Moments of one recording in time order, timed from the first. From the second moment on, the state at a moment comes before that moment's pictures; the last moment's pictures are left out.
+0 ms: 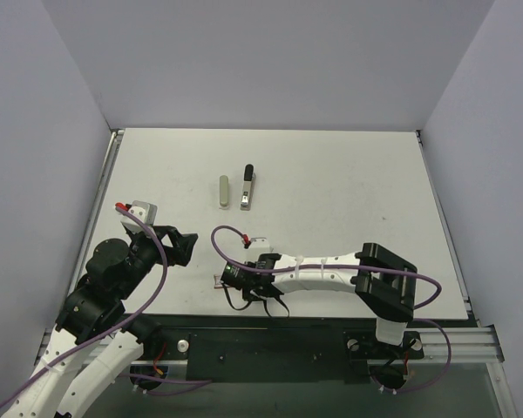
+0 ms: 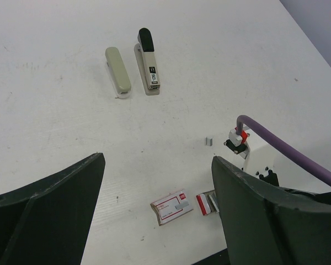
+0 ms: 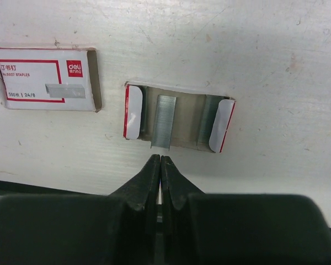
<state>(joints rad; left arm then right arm) -0.53 0.43 0.76 -0.54 -0.11 -0.30 1.28 1.80 1.15 -0.66 0.39 1.15</state>
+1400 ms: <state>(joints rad) -0.53 0.43 0.76 -0.54 -0.11 -0.30 1.25 1.70 1.15 -0.66 0.48 1.14</state>
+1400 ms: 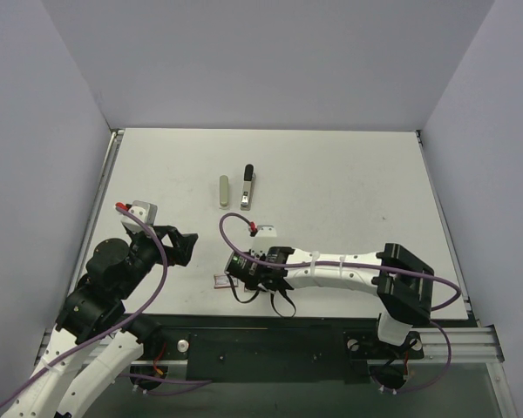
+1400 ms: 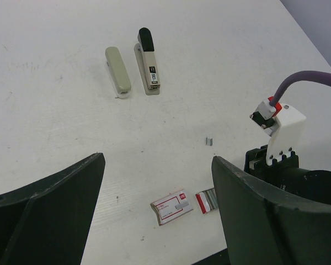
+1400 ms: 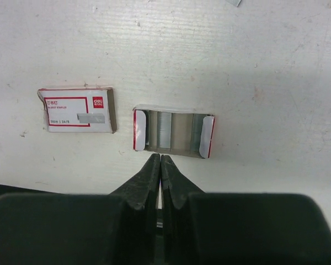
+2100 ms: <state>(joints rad) -0.53 0.45 0.76 -0.54 -0.11 -0.30 1.21 1.77 1.13 -0.65 0.47 1.15</state>
